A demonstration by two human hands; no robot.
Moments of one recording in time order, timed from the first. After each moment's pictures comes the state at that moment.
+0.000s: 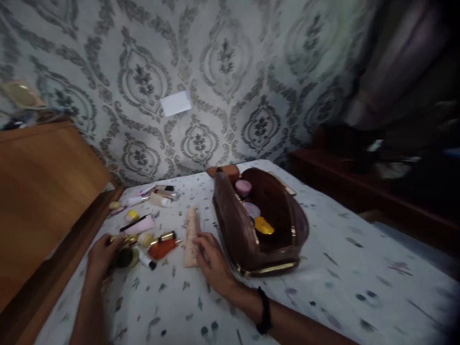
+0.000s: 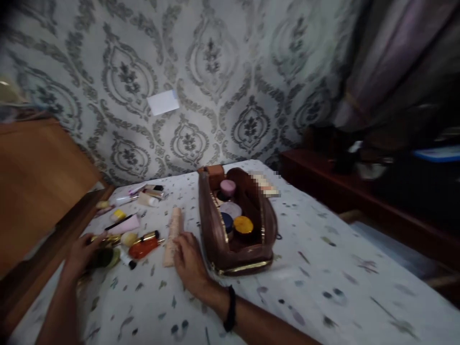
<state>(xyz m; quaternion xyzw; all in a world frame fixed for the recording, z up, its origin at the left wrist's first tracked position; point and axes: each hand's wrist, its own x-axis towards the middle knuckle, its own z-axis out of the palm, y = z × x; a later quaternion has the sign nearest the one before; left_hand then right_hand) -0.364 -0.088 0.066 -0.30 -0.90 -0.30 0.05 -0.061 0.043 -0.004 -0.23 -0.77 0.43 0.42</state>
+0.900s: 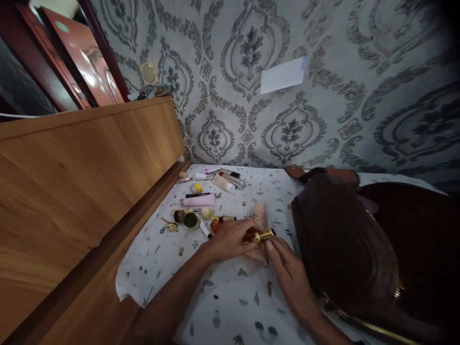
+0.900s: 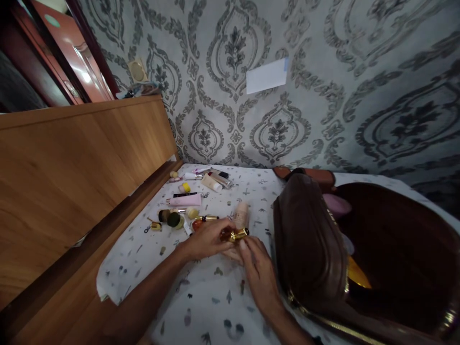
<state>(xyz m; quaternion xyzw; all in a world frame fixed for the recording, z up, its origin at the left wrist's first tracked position) -0.218 -0.037 0.074 -0.65 -0.67 -0.32 -0.14 -0.064 0.050 0.005 -0.22 -0.76 0.48 0.38</state>
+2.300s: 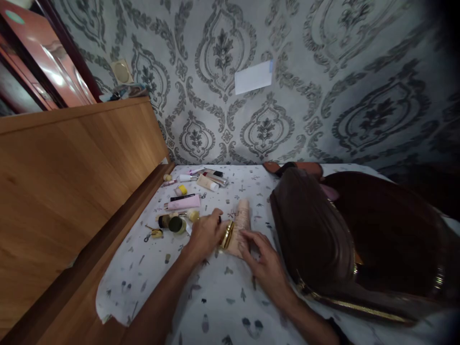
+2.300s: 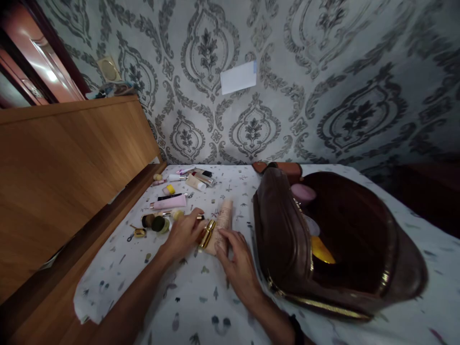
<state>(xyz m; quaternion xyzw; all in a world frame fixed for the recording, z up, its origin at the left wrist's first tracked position) -0.223 -0.037 0.081 -0.52 -0.84 -0.18 -0.05 -0.069 0.047 -0.006 -0.22 -0.77 0.45 0.38</state>
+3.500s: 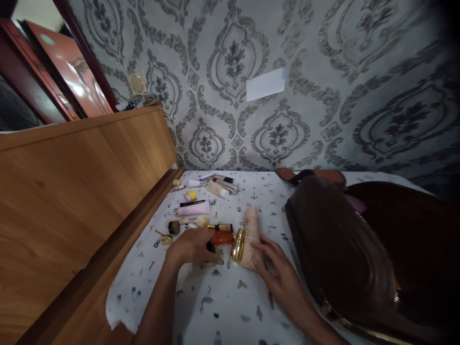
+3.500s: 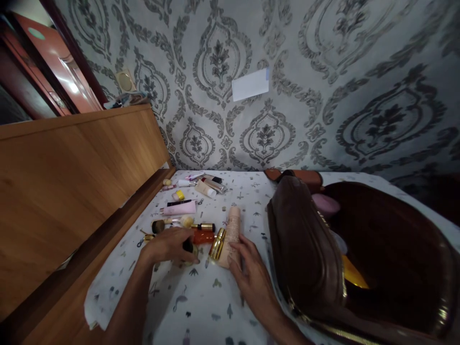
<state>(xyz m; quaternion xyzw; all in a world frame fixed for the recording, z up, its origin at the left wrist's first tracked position) -0.265 -0.081 0.109 -0.55 -0.81 -0.03 -0.18 -0.067 0.054 -0.014 -0.22 -0.80 0.43 0.35</state>
